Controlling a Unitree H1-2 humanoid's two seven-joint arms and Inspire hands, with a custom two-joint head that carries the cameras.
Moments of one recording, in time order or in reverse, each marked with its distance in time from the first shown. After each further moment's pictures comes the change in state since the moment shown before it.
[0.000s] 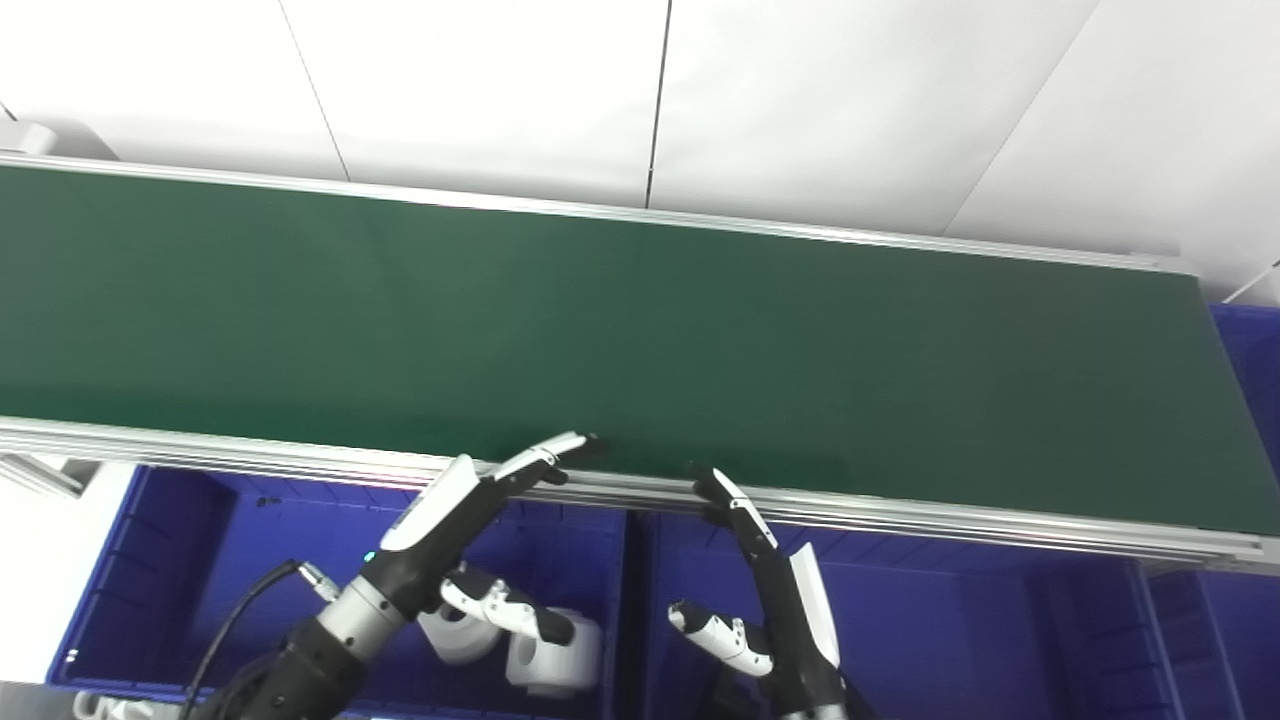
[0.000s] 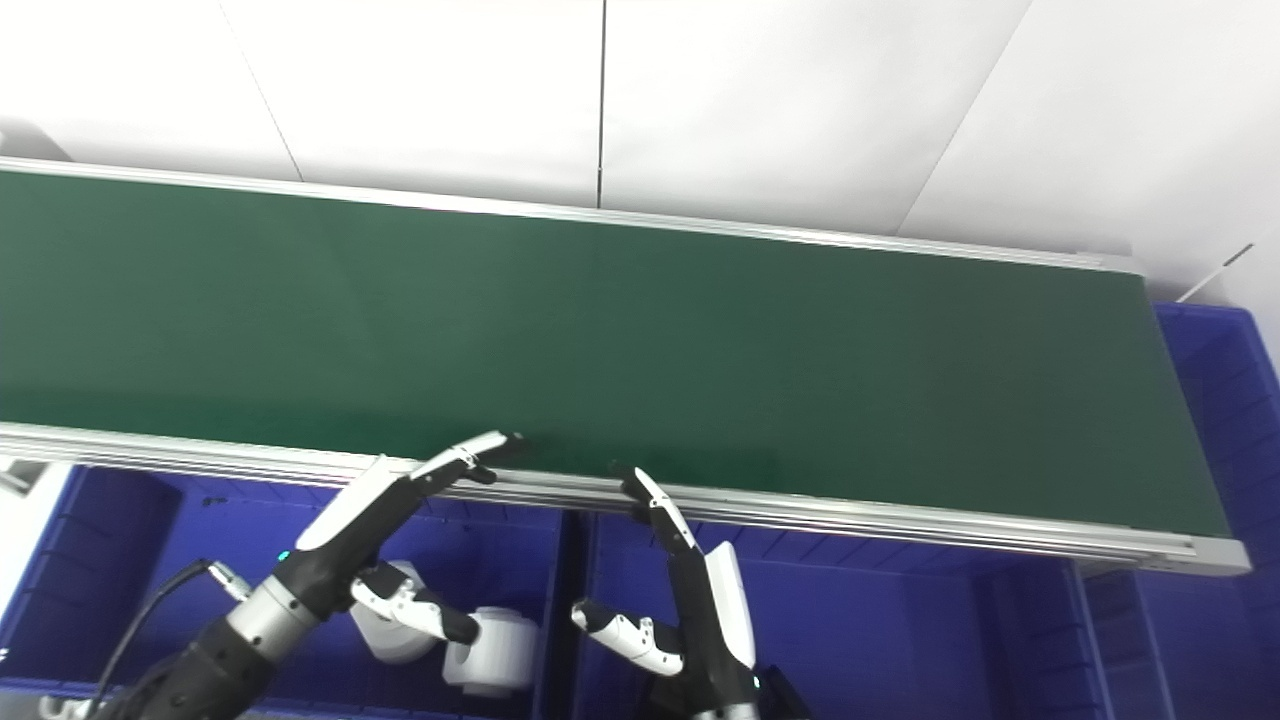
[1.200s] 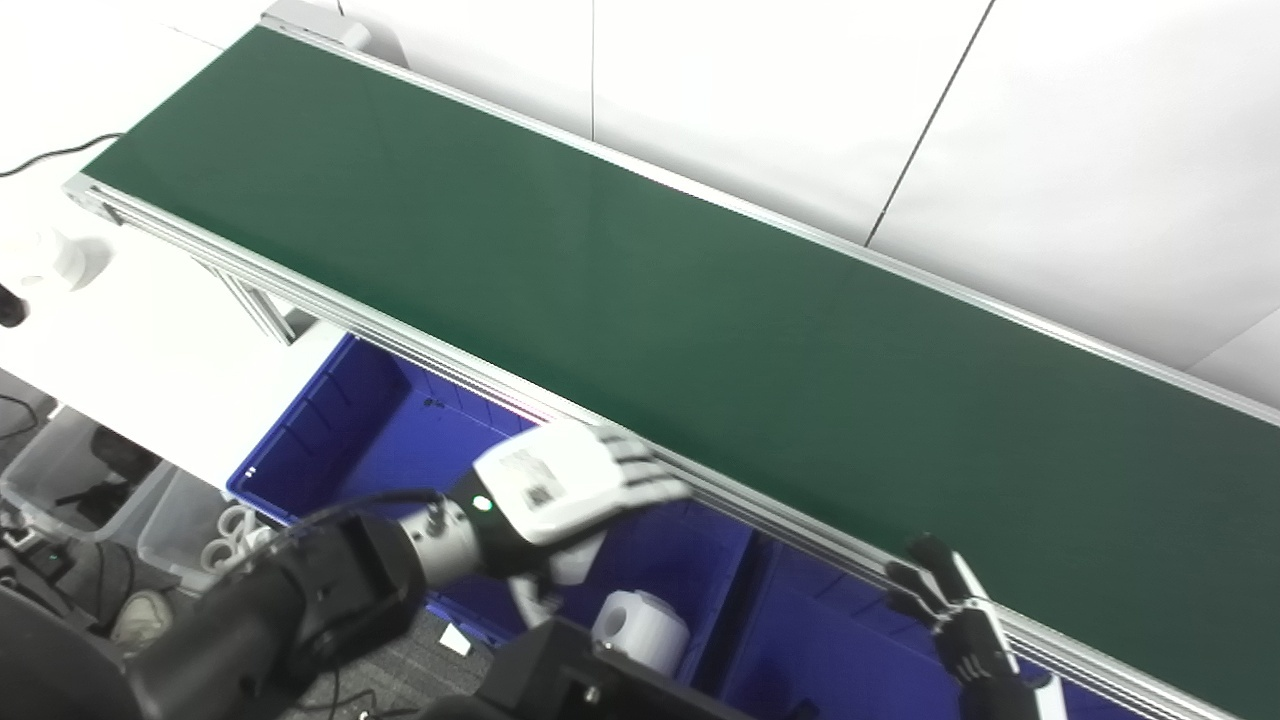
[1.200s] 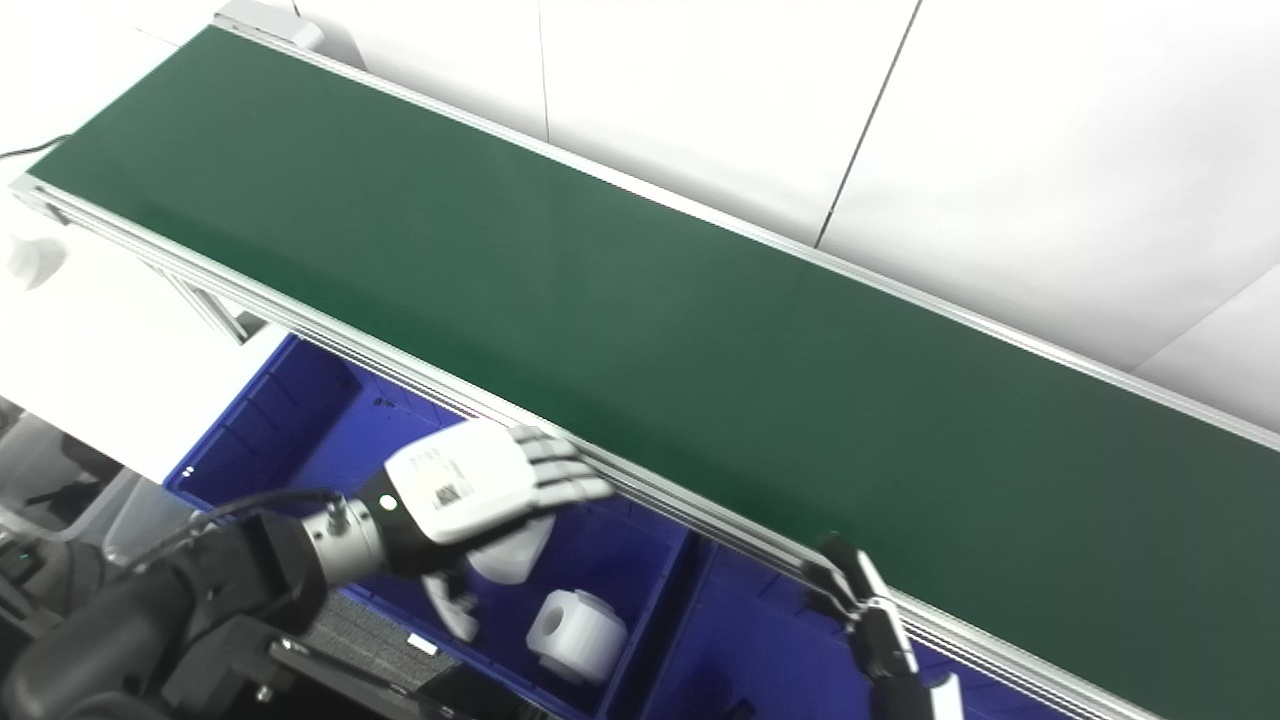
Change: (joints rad) left arm 0.104 -0.023 -0.010 -0.576 0.810 0.219 -0.129; right arm 0.069 -0.197 -0.138 -0.254 0.355 0.033 0.301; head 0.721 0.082
